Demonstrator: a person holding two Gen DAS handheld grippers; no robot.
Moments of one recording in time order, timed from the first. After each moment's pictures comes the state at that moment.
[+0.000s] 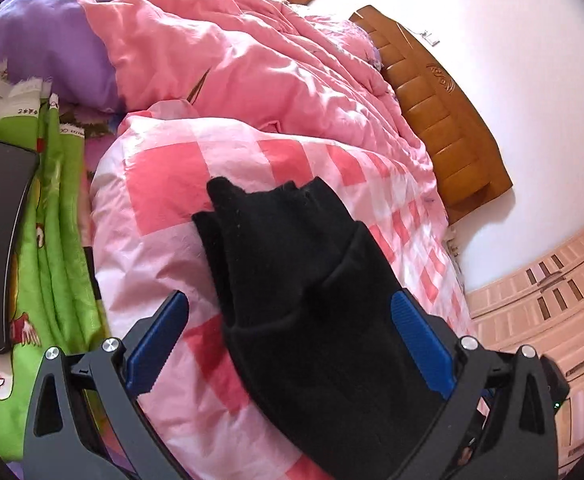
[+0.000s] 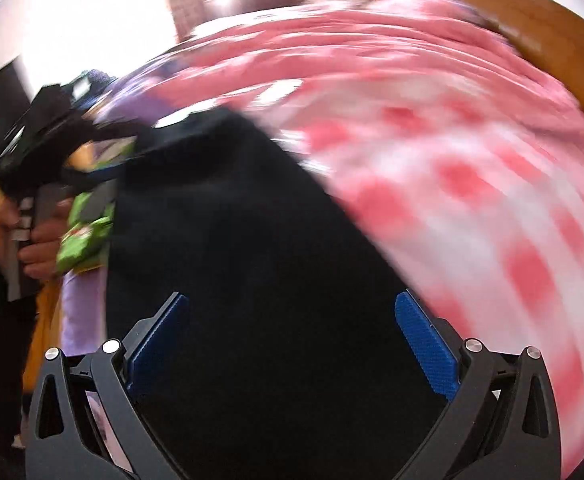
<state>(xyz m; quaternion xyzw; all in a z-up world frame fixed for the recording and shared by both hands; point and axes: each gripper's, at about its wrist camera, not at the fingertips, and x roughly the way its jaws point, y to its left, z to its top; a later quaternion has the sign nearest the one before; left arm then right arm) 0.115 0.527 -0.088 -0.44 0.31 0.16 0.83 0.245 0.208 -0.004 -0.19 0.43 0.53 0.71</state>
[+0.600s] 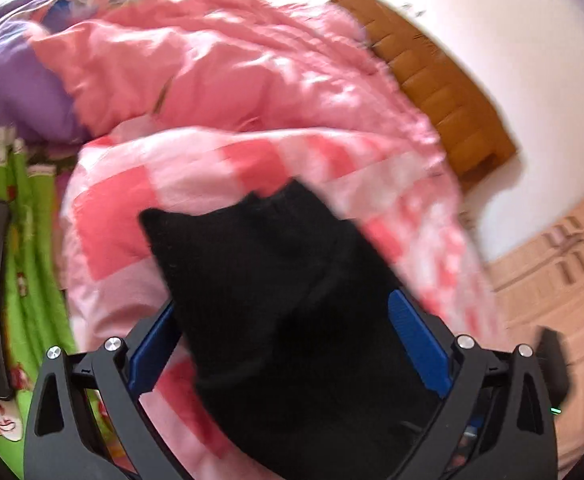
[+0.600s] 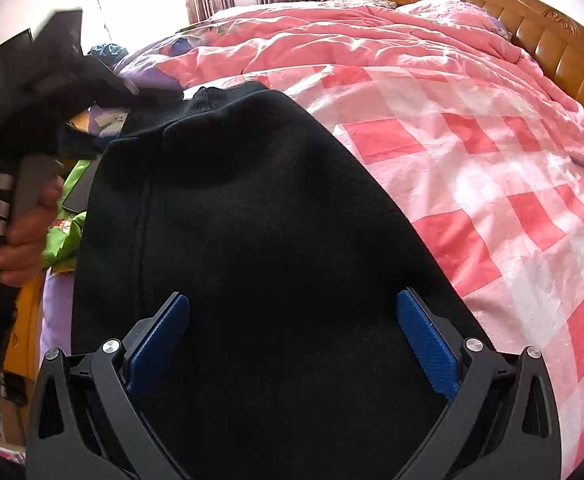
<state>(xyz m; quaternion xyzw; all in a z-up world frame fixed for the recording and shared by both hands) 0.158 0.519 -0.093 -0.37 0.36 0.17 0.84 0.239 0.256 -0.034 -0.21 0.42 0.52 0.71</state>
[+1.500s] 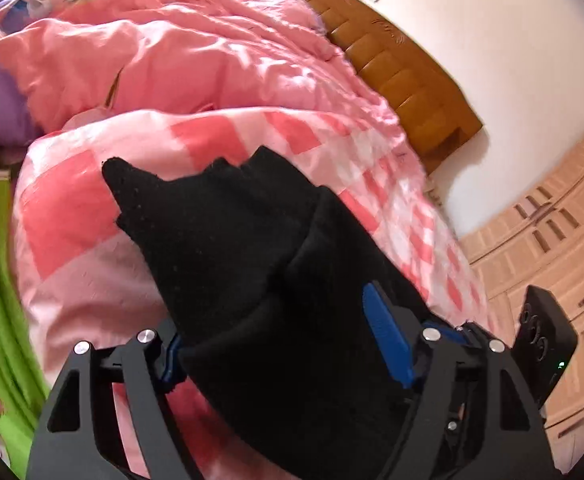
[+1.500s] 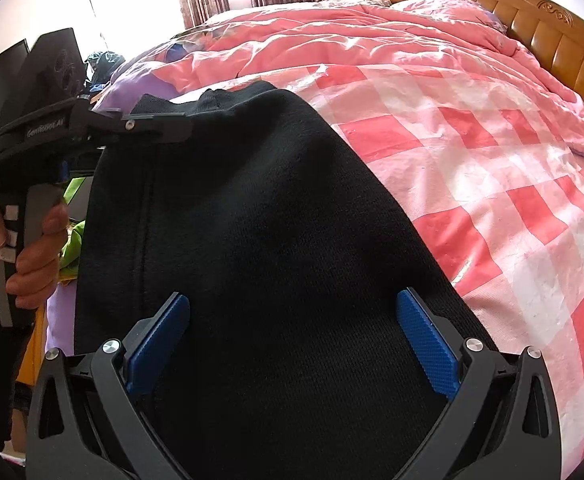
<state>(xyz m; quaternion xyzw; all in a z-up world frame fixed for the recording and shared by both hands) 0.163 0.501 -0.100 -0.36 0.33 0.07 0.87 0.242 0.257 -0.035 -0.20 0.43 0.52 0.71</state>
